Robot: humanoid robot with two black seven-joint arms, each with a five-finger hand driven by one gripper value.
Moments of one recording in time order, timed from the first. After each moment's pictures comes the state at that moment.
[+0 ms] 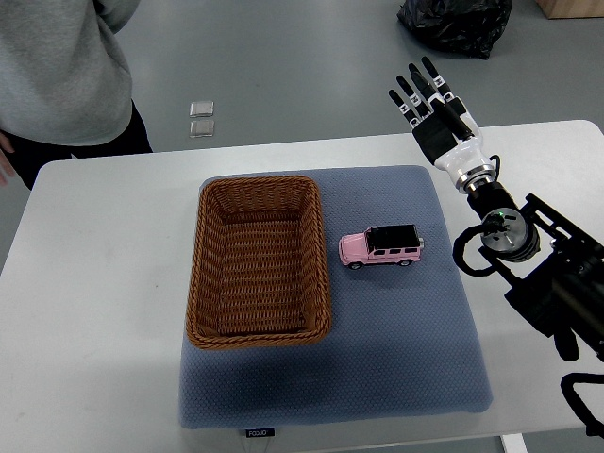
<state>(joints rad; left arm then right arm) -0.02 0.00 -0.05 -0.19 0.12 0.01 -0.01 0.65 -0.11 1.00 0.79 -0.03 0.30 0.32</state>
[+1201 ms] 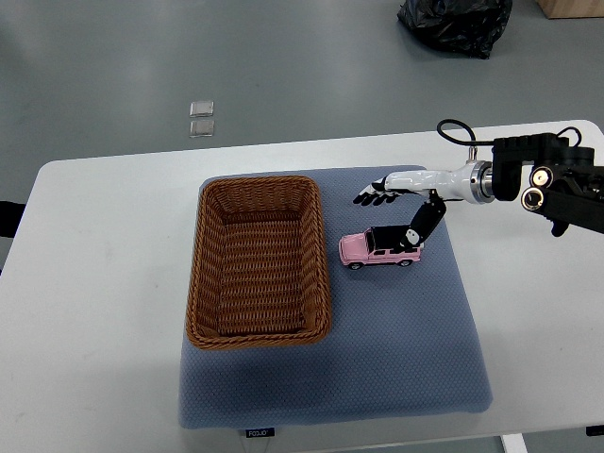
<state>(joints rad) -0.02 0.00 -0.05 -0.23 0.12 0.01 -0.01 1.15 -0.55 -0.05 1.11 -1.01 0.25 0.14</state>
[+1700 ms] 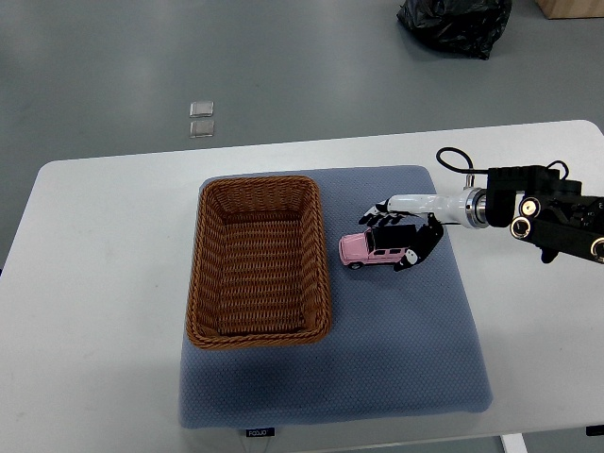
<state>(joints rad) -0.02 0.00 -0.05 -0.23 0.12 0.01 -0.01 1.07 -0.50 -0.05 1.06 -1.02 0.19 0.12</state>
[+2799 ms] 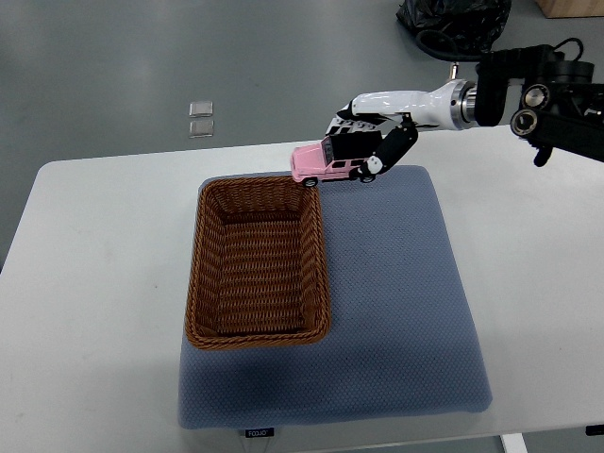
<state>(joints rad) -0.03 0.00 -0.05 -0.23 0.12 0.01 -0.01 1.41 -0.47 -0.05 1.11 -0.90 0.28 0.13</state>
